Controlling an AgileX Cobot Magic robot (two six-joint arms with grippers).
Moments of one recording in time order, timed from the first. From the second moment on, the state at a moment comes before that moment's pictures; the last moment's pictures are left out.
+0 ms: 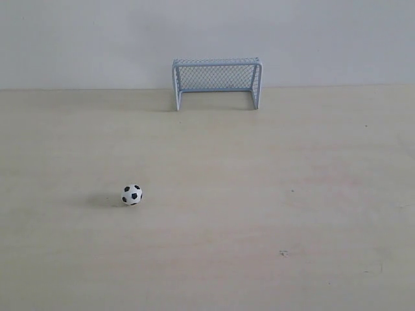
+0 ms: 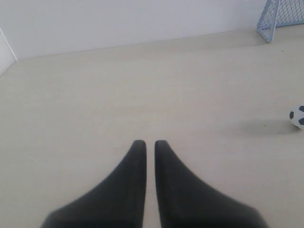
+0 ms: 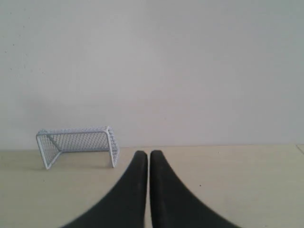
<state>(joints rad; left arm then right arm) 0.00 0.05 0.00 0.28 0.34 -0.16 0.08 0.32 -0.49 0.10 0.30 -0.02</state>
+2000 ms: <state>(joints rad) 0.00 0.05 0.00 0.28 0.34 -0.16 0.35 1.28 -1.16 0.75 0.95 -0.91</state>
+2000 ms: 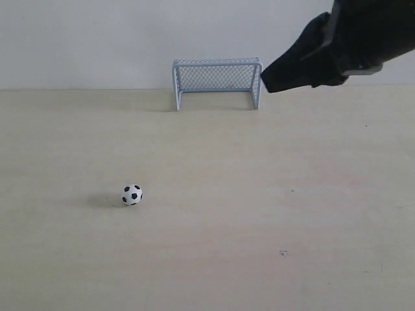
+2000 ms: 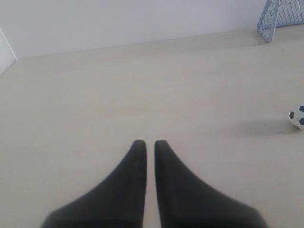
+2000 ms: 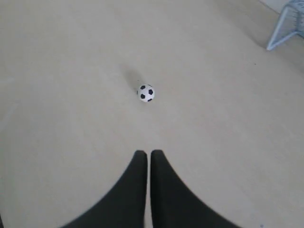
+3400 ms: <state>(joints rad) 0.00 0.05 0.00 0.28 0.34 -0.16 0.65 1.81 -1.63 0.61 1.09 -0.76</state>
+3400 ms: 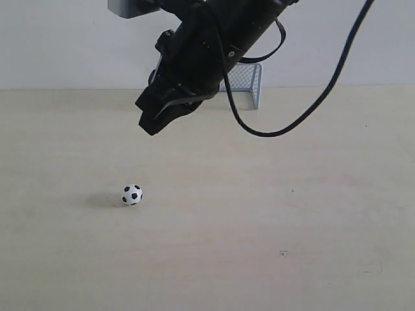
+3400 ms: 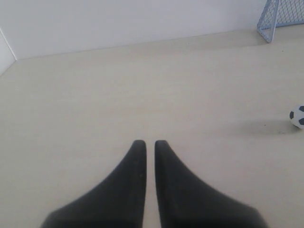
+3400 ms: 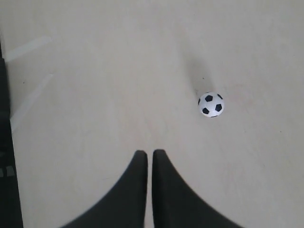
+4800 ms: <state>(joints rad) 0.00 0.05 0.00 0.28 0.34 -0.16 0.80 2.24 -1.94 0.59 1.16 -0.65</state>
